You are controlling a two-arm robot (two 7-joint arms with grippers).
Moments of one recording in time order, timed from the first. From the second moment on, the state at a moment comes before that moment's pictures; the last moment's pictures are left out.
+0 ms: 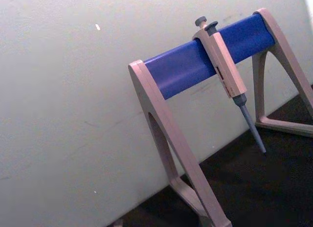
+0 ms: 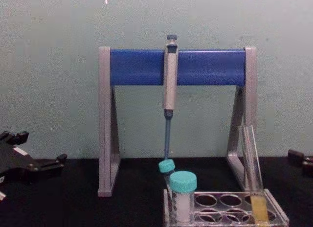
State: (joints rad) left arm -0.20 0.60 0.45 -1.41 -0.25 -0.12 0.03; right arm 0.11 0.65 -0.36 -1.49 0.46 -0.26 0.39
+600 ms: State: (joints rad) left arm -0.20 0.60 0.45 -1.41 -0.25 -0.12 0.03; right arm 0.14 0.64 -0.35 -1.47 0.57 -0.21 0.62
